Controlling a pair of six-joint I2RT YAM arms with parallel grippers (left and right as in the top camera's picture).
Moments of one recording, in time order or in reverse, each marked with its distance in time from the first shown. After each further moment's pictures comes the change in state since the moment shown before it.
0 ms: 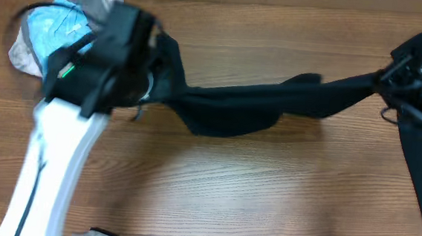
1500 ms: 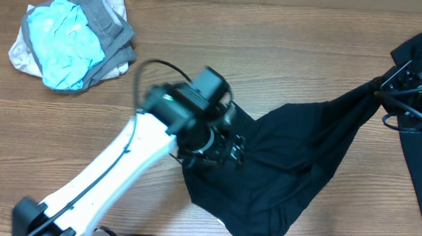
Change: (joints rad) left arm -0.340 0.106 -0.454 0.184 0.363 0.133; right arm 0.000 0.061 0.081 -0.135 -0.045 -0.023
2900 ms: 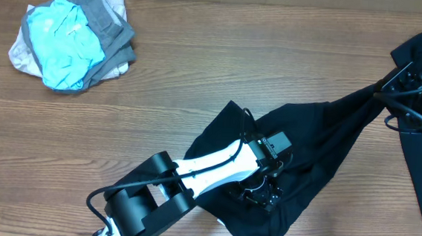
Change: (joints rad) left arm -0.340 0.439 -0.090 0.352 -0.005 -0.029; right arm 0.000 0.000 0.000 -0.010 0.066 -0.027
